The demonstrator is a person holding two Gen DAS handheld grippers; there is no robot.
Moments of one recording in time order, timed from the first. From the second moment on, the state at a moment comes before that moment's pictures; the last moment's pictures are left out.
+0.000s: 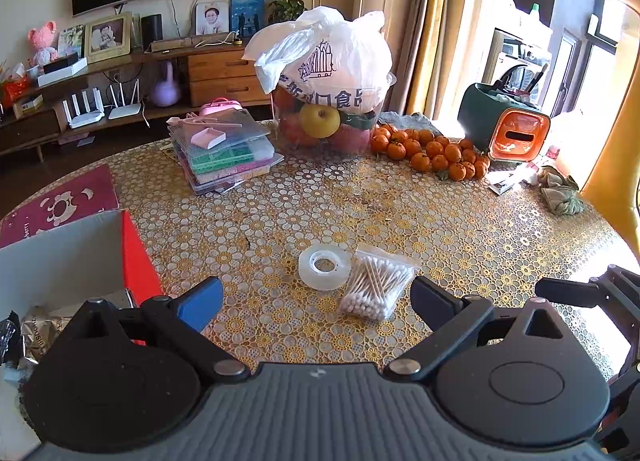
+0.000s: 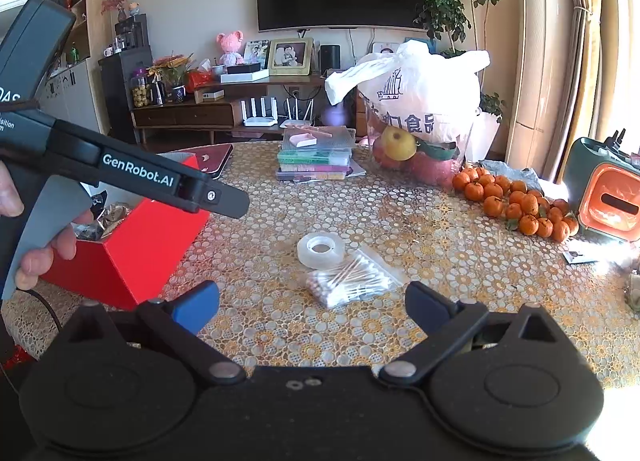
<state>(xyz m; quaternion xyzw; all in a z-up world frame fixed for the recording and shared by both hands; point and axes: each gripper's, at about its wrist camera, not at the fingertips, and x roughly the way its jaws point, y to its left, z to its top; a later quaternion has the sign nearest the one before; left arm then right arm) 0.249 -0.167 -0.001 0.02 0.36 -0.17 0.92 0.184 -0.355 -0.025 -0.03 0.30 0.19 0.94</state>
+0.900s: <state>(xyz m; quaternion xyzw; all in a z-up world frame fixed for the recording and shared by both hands) 0.328 -0.203 -0.056 0.01 0.41 -0.17 0.90 0.262 -0.357 -0.077 -0.04 0.33 0.18 0.93</state>
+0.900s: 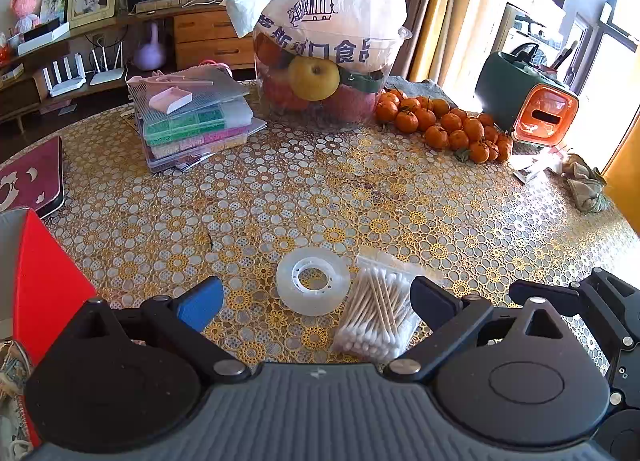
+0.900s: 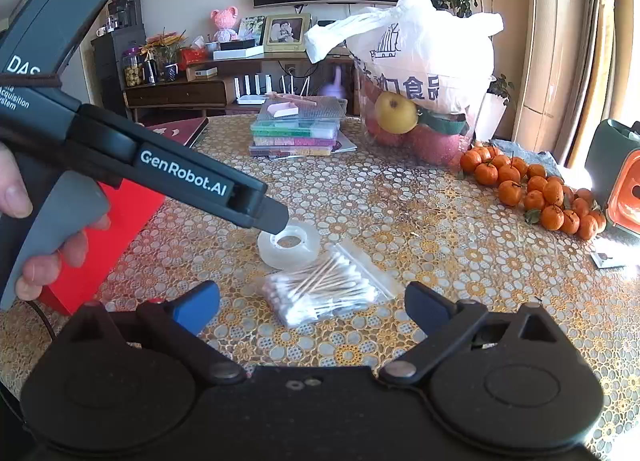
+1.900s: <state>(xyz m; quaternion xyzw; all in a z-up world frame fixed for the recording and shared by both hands) 0.375 -0.215 -0.120 0.02 0.44 -0.13 0.89 0.317 -0.350 -0.117 -0.06 0.35 0.19 0.92</state>
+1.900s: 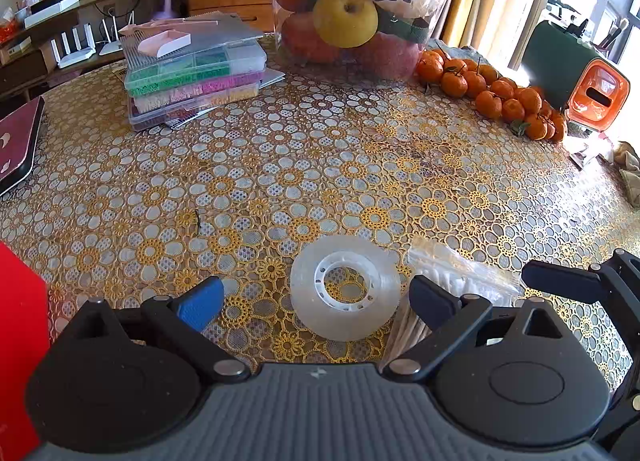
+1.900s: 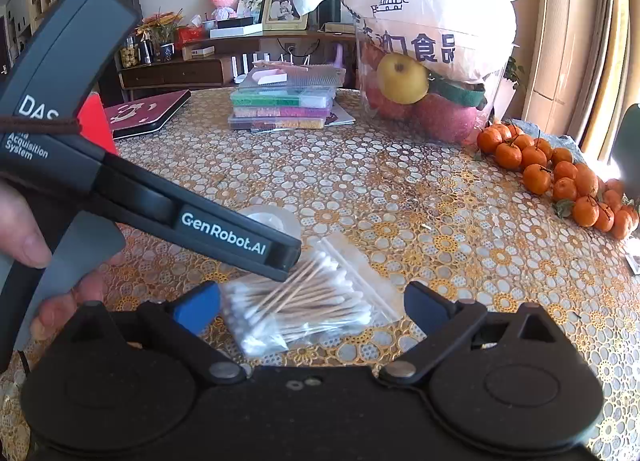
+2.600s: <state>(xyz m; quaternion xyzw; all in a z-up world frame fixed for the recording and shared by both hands) 0.367 -0.217 -0.129 0.06 0.40 -0.14 0.90 0.324 -0.341 -0.132 -0.06 0.35 0.21 0.91</state>
